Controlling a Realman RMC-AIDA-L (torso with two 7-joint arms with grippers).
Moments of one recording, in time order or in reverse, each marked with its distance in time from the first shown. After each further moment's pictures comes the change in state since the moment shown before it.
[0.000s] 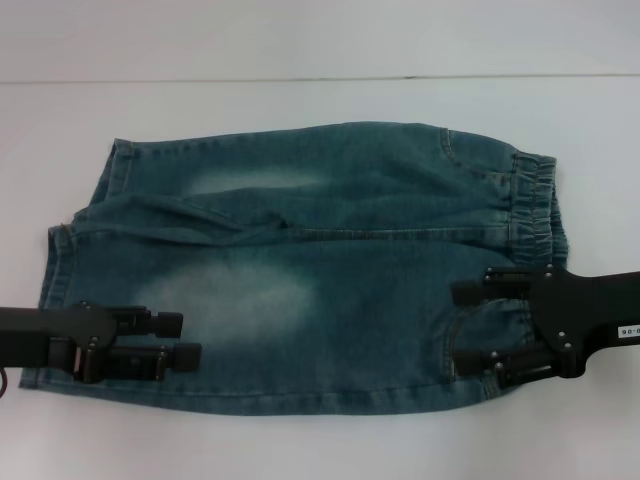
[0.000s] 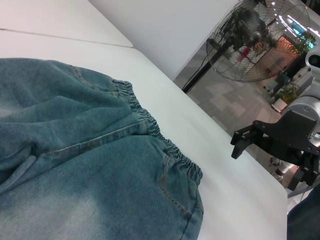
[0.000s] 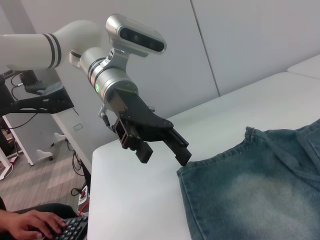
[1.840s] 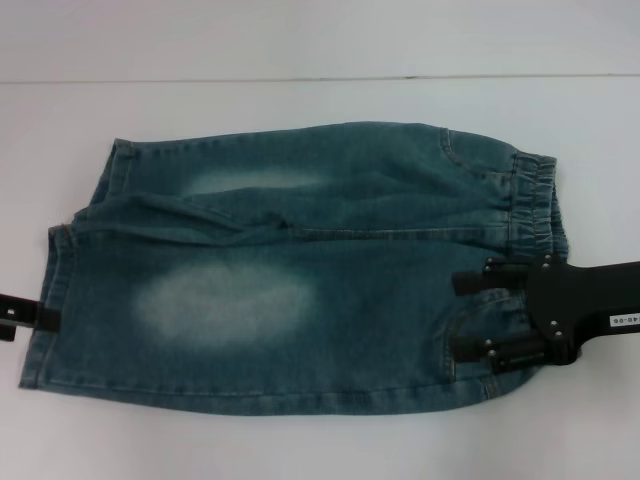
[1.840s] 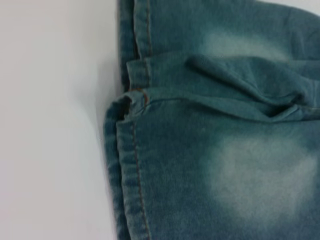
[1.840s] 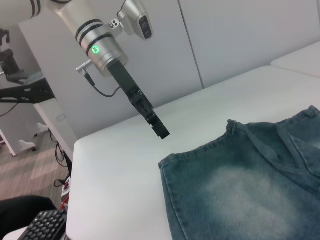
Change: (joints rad) left arm -0.097 0.074 -0.081 0.223 0.448 -0.082 -0.609; right arm 0.005 -0.003 -0.025 -0.008 0.000 0.058 0.004
